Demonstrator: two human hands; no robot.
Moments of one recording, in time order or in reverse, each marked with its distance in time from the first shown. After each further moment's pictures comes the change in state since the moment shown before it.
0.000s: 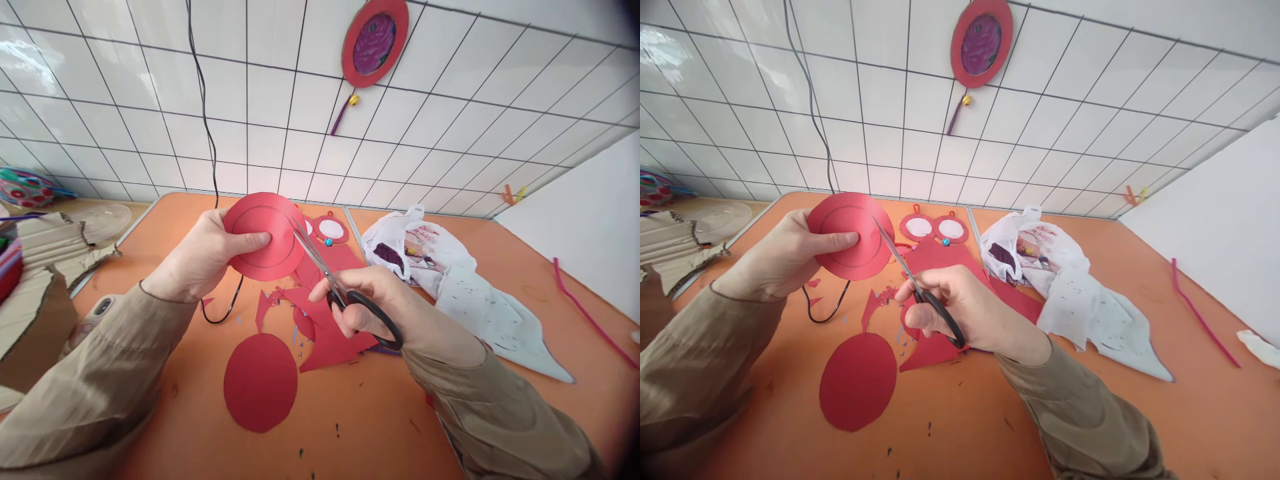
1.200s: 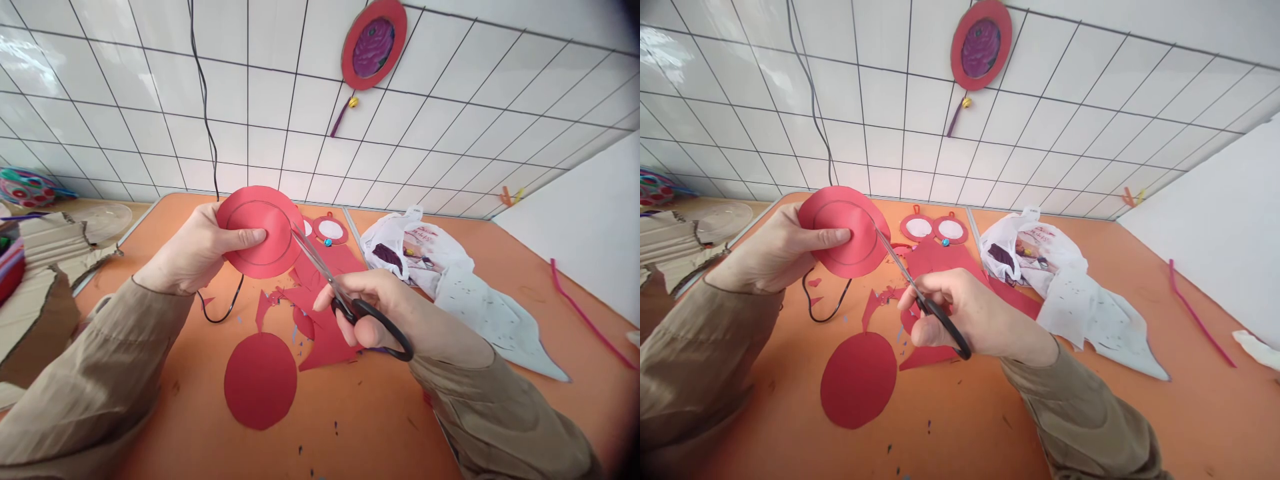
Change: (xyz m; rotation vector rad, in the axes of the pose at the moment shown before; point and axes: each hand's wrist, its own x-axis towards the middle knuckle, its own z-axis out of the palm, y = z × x) left_hand 0.000 0.006 -0.006 0.009 0.003 0.025; right_hand -0.007 -0.012 0.002 0.016 -0.033 0.049
